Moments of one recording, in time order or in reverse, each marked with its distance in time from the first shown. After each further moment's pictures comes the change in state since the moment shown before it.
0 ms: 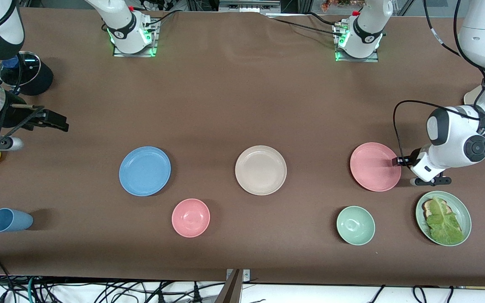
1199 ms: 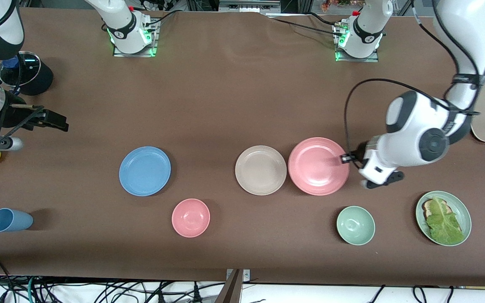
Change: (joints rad) left arm -0.086 -0.046 -0.408 0.258 -0.088 -0.356 -0.627; right arm 0.000 0.000 -0.003 0.000 0.000 -0.002 0.001
